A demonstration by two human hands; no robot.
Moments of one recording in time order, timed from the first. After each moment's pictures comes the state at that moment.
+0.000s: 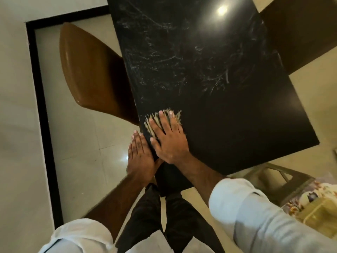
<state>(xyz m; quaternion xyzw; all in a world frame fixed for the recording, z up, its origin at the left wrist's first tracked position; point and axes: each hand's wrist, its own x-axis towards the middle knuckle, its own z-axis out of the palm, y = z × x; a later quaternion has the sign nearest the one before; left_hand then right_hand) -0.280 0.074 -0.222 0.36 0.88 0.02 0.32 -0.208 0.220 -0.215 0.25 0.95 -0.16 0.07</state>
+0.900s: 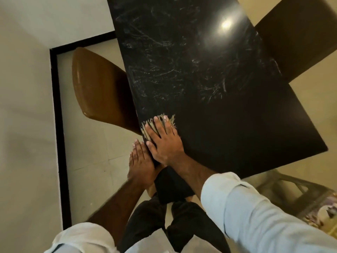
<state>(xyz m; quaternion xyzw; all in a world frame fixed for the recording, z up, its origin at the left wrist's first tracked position) -0.277 0.088 -0.199 0.34 0.88 0.00 0.33 -0.223 0.231 -0.219 0.22 0.95 -0.19 0.07</state>
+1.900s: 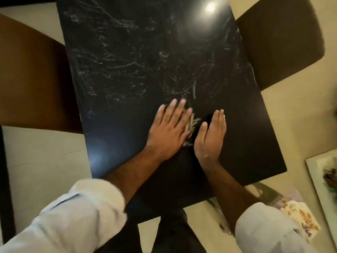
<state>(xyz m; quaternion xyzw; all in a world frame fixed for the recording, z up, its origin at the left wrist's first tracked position) -0.227 0.352 -0.223 0.61 0.79 0.00 0.11 -0.084 0.440 -0.224 0.58 0.77 -0.22 -0.13</state>
